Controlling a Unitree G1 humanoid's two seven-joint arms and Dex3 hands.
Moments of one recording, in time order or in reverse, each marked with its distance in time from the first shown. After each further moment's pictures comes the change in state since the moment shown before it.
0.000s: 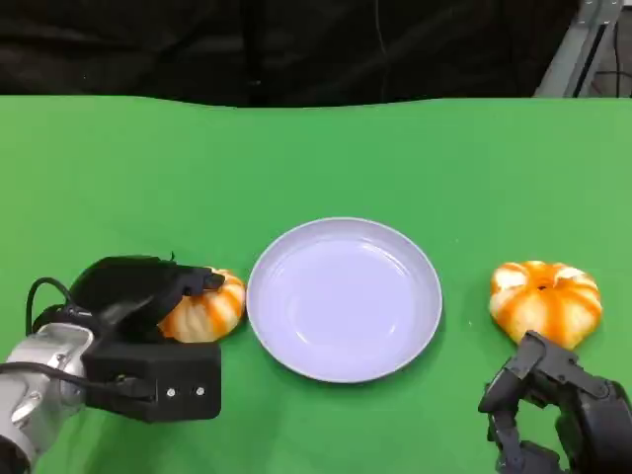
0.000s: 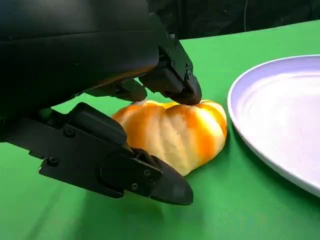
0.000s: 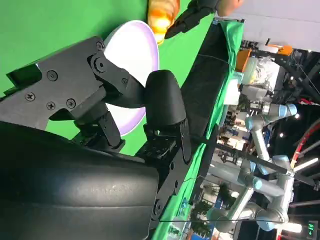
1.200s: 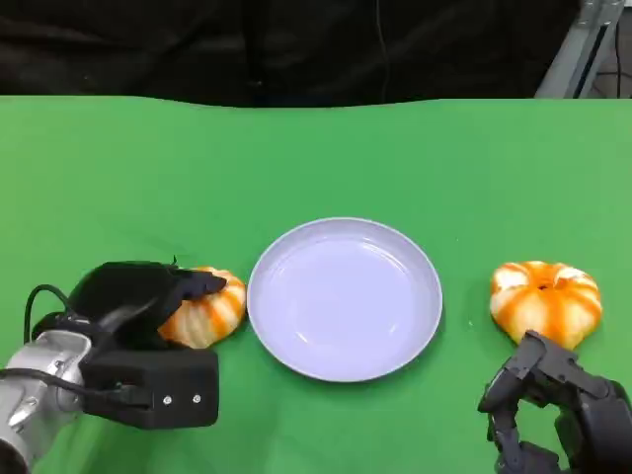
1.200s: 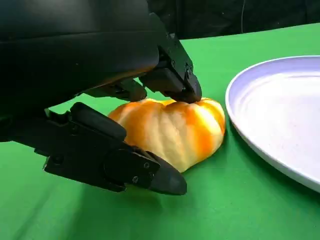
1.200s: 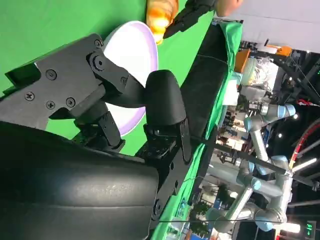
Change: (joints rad) left arm -0.003 0.008 -0.032 0.036 -0.031 -0.033 0.044; right arm -0.001 0.000 0.000 0.001 0.000 -0.001 0.000
